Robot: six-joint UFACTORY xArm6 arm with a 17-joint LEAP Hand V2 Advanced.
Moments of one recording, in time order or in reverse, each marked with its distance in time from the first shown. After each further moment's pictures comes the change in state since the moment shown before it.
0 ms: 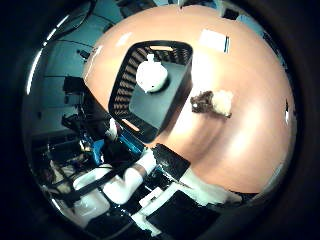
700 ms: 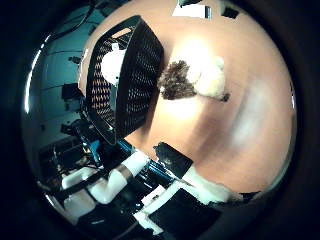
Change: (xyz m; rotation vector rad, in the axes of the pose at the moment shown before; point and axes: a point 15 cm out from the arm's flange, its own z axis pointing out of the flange) arm 0.040 -0.018 0.112 -0.071 -0.067 0.041
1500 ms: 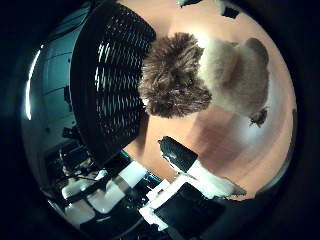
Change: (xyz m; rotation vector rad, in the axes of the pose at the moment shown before) arm -0.023 -0.034 0.078 -0.084 -0.077 -0.003
